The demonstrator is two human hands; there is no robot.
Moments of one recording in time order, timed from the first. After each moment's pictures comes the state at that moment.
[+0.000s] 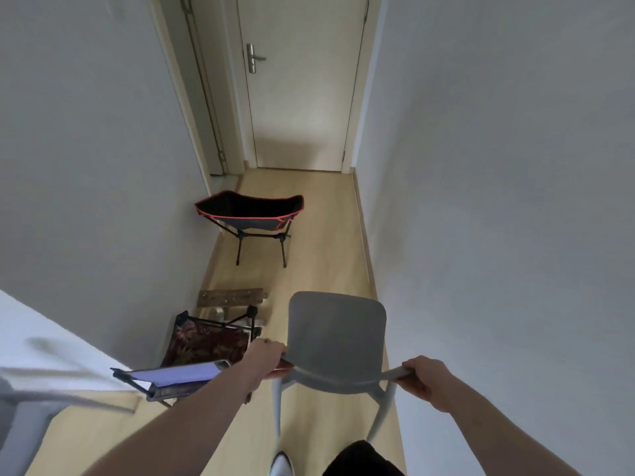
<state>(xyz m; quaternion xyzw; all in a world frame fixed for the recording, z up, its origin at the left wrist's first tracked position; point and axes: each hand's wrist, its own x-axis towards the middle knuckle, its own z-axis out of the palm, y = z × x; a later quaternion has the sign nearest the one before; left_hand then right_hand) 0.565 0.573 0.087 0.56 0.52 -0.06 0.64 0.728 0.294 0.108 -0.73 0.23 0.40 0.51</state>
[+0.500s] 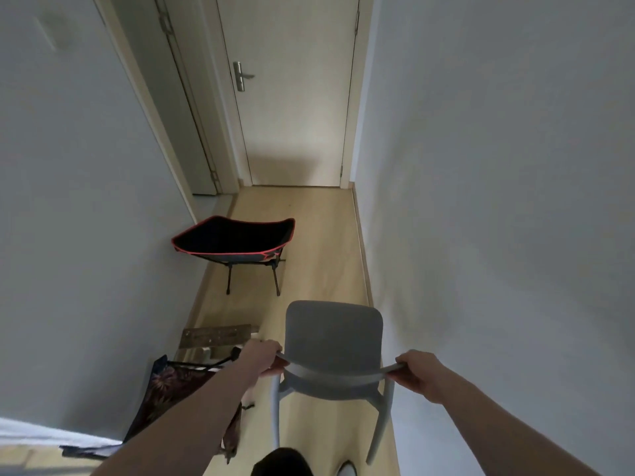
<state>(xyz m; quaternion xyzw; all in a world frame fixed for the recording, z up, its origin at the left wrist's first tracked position) 0.752 0.635 0.098 0.56 0.55 -0.05 0.62 0.926 0.362 0.104 -0.71 0.22 0.43 0.51</state>
